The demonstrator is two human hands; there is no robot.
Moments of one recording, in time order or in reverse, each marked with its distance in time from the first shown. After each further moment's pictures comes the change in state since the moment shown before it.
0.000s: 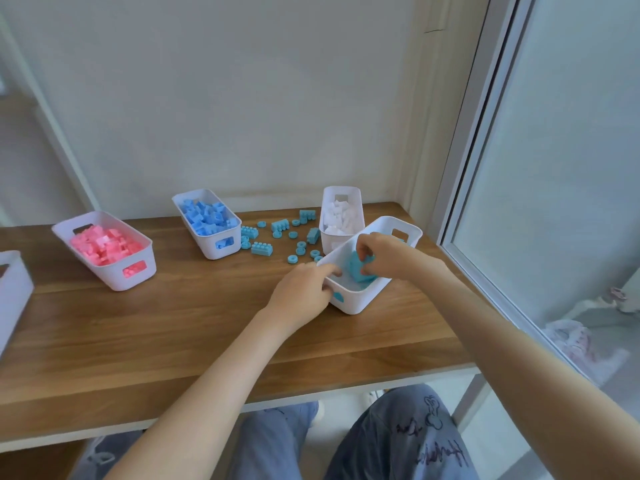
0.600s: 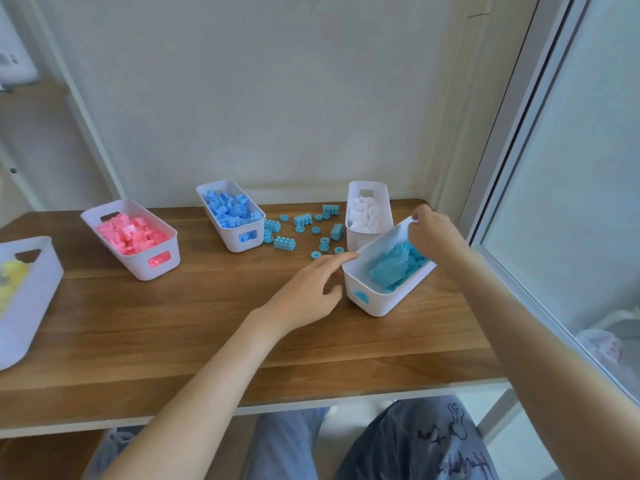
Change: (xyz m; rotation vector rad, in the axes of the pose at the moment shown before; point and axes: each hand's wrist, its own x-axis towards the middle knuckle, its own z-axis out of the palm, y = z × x) left_hand -0.012 -0.028 -0.016 -0.242 -0.130 -0.001; right_hand 0.032 0.013 -0.007 0.114 0.269 0.393
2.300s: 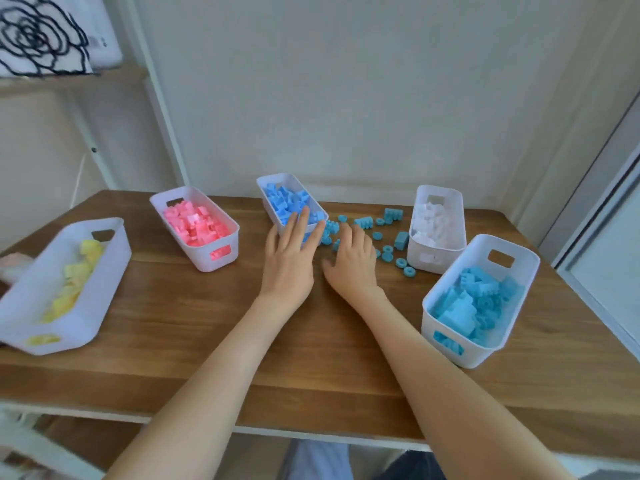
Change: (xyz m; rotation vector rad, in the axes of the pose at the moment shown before) left_hand 0.007 -0.109 -0.053 0.694 0.570 -0.110; right_hand -0.030 -0.161 0.149 0.134 0.090 -0.407
